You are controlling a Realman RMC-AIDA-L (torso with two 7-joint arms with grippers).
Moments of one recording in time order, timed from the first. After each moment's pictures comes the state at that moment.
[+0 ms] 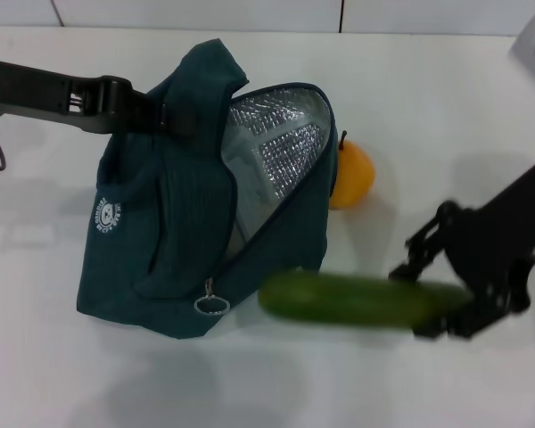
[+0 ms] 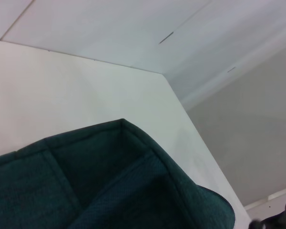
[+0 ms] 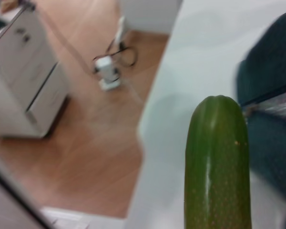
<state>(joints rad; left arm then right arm) -0.60 -1.95 0.74 1.04 2.00 1.88 -2.51 0.75 2.02 -1.31 -1.31 -2.13 -1.95 1.79</state>
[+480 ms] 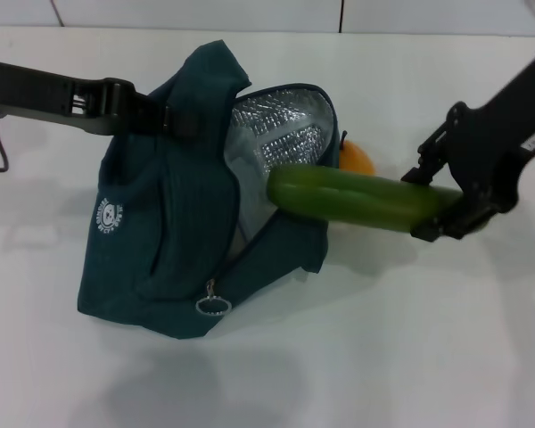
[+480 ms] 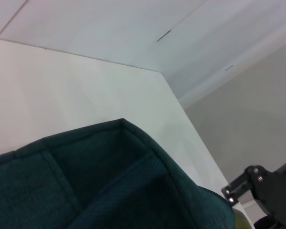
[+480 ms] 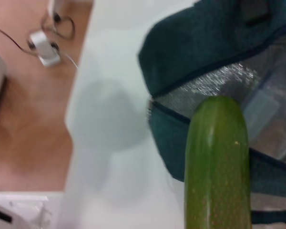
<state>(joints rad) -0.60 -1.95 0.75 1.04 2.00 1.88 -2.51 0.96 1.99 -1.22 -1.29 -2.30 -1.96 2.02</state>
